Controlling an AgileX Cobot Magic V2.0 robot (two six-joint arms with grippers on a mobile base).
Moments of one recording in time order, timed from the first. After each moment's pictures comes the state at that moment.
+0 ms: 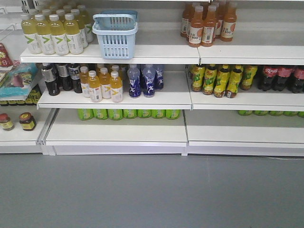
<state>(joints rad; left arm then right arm) 0.06 -0.01 0.03 0.24 0.02 -0.41 0.00 -0.01 0.03 -0.31 0.04 0.31</state>
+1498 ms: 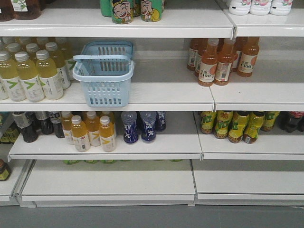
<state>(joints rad) 0.06 -0.01 0.03 0.24 0.02 -0.41 0.00 -0.01 0.03 -0.31 0.04 0.31</state>
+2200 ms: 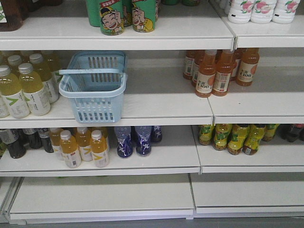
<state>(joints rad) 0.06 -0.01 0.03 0.24 0.02 -0.41 0.00 -0.01 0.03 -0.31 0.04 0.31</state>
